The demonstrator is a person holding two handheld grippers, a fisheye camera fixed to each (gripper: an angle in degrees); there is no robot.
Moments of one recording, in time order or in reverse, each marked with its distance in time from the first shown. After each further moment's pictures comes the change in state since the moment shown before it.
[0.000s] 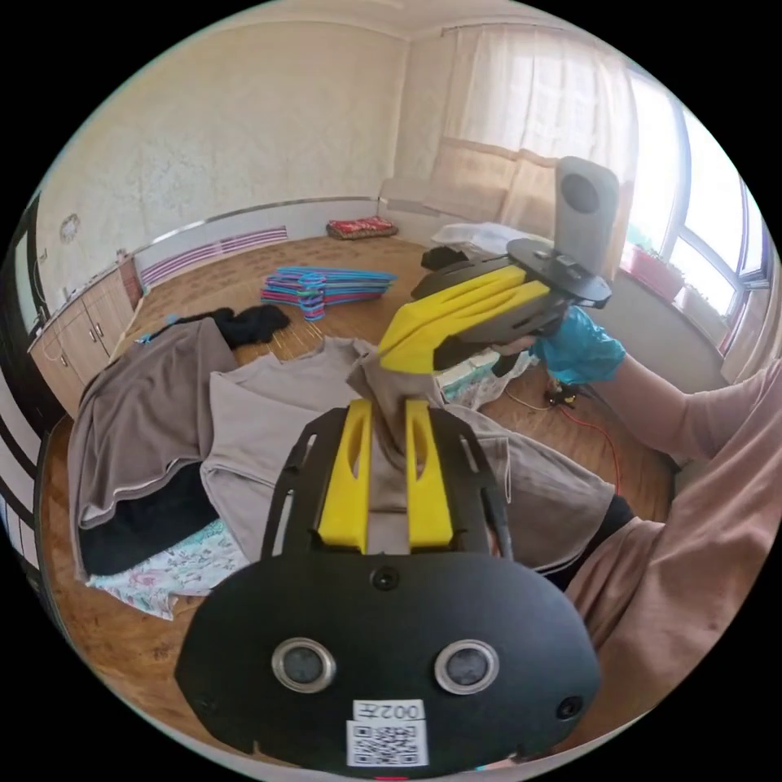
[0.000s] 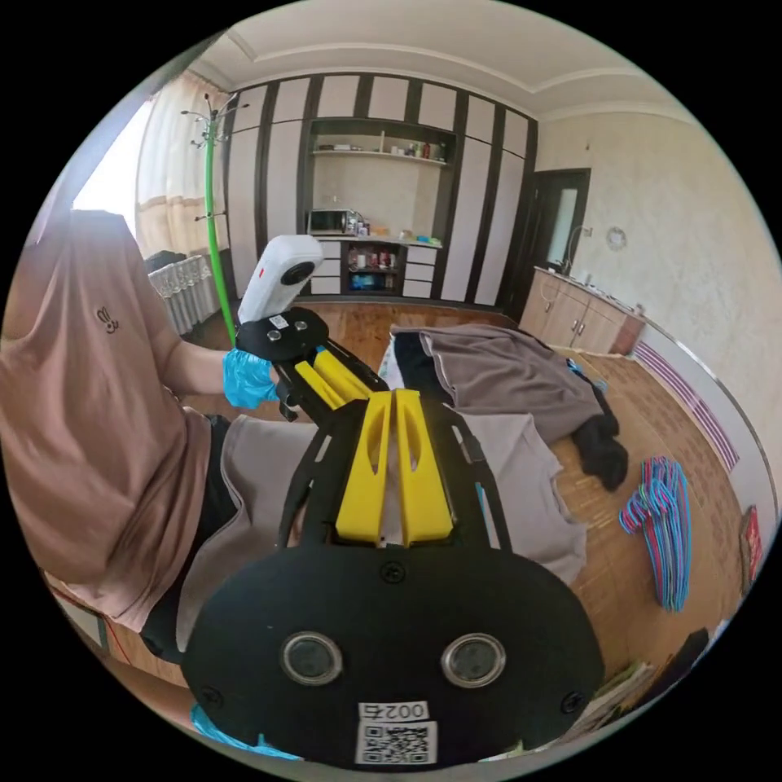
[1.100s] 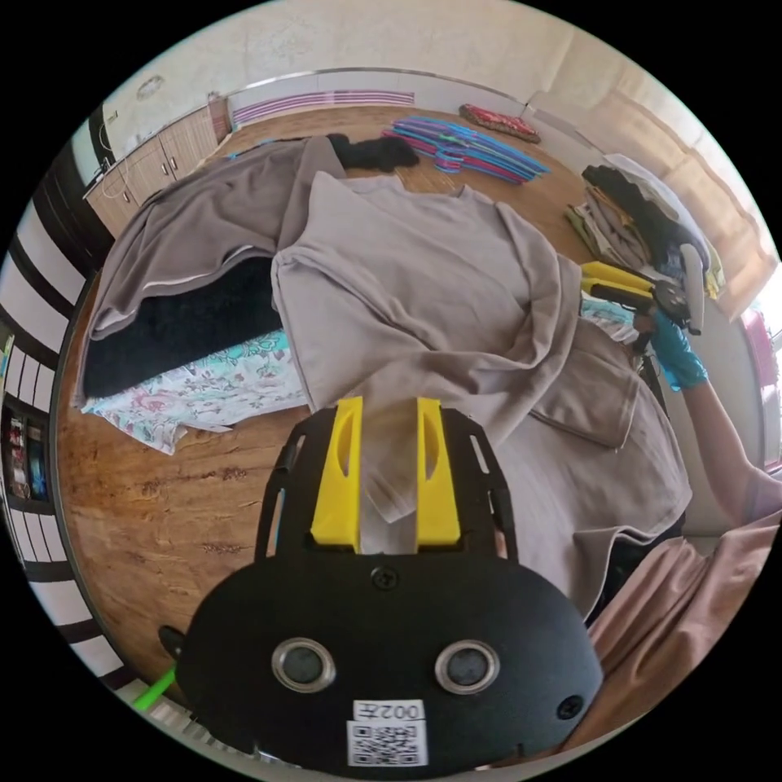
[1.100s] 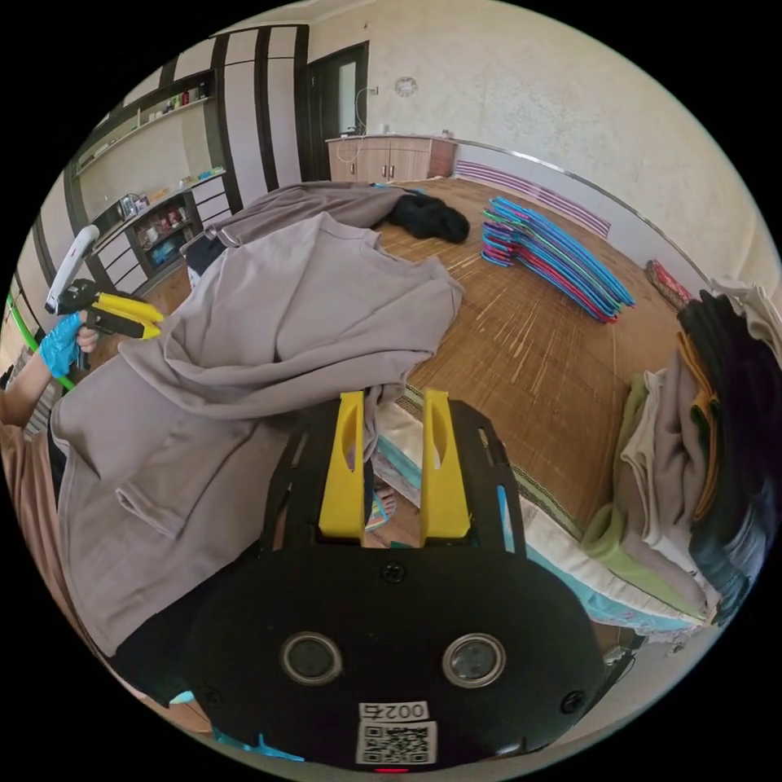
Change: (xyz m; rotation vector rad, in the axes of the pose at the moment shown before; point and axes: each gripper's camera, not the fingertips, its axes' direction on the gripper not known) left arm -0.089 0.059 0.115 -0.434 -0.158 -0.364; right arm 0.177 0.346 -0.062 -0.346 0.468 0.587
